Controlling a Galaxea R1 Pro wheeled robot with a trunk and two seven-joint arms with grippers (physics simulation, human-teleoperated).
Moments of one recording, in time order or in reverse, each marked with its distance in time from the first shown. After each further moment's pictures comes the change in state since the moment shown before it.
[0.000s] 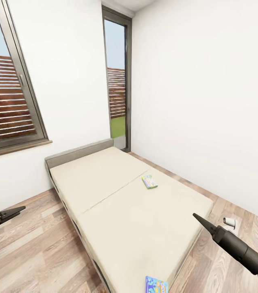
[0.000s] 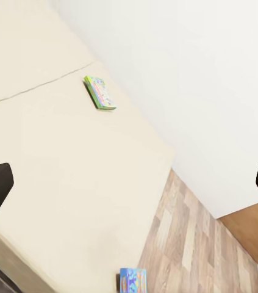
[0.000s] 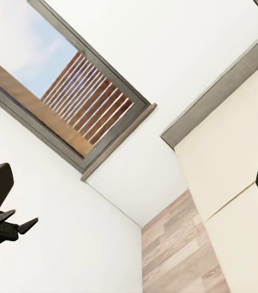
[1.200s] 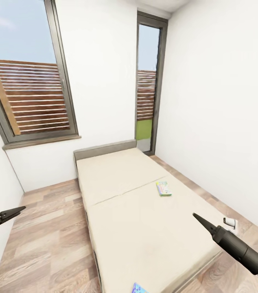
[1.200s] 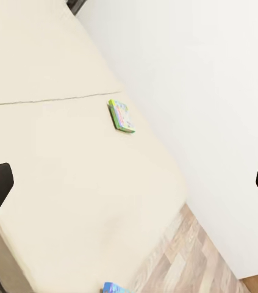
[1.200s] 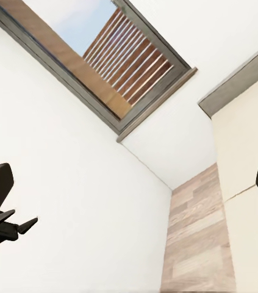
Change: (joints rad) left arm 0.000 -0.001 0.000 0.000 0.000 0.000 0.000; right arm 0.000 -0.001 0.000 0.000 0.001 0.000 0.000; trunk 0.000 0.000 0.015
